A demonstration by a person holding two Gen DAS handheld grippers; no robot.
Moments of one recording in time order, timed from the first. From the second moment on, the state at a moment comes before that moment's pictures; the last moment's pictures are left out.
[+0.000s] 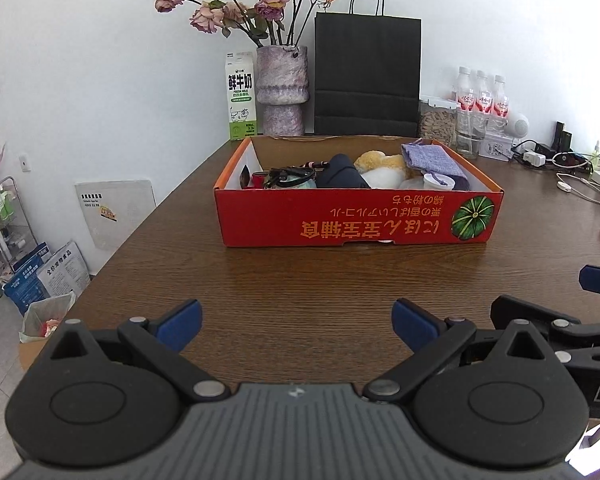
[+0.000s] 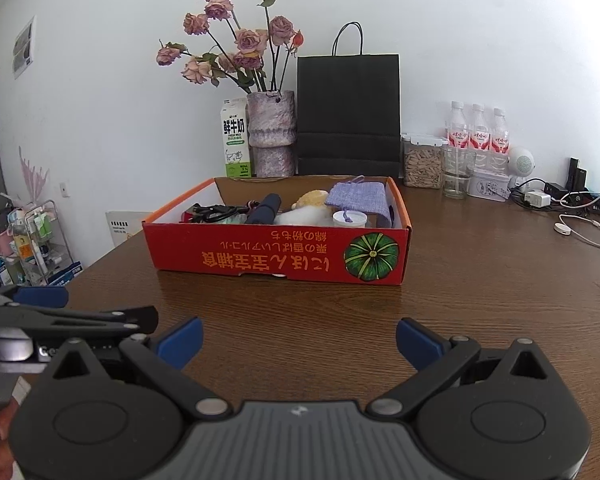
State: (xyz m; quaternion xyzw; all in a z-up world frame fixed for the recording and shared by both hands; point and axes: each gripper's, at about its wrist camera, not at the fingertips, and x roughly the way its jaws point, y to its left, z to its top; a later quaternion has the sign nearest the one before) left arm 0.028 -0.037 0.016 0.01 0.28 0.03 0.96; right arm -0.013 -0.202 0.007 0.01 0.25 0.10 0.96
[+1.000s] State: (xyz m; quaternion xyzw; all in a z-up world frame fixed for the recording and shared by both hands) left arm 0.031 -0.037 0.014 0.01 0.29 0.03 0.96; right arm -0.012 -0.202 0.005 0.01 0.26 0.10 0.96
